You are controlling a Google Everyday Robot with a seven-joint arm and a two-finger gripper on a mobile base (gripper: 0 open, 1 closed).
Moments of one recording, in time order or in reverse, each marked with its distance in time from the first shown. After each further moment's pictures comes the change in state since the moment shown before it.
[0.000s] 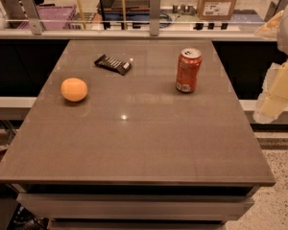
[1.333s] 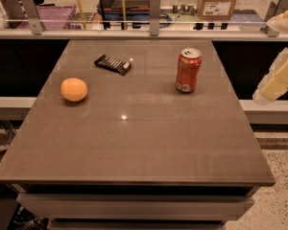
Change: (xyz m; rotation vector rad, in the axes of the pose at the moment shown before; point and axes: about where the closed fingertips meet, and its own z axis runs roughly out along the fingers) arm 0.007 -0.033 0.001 0.031 -0.226 0.141
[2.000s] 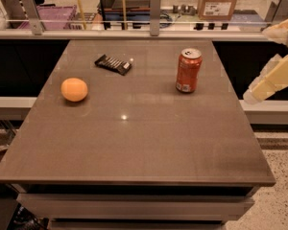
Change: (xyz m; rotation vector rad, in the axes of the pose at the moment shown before) arm 0.012 -0.013 0.026 -0.003 -0.087 0.082
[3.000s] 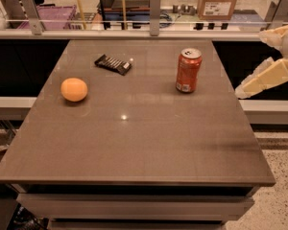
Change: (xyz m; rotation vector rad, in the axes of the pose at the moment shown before) arm 0.008 -0.031 0.032 0.033 -0.184 0.042
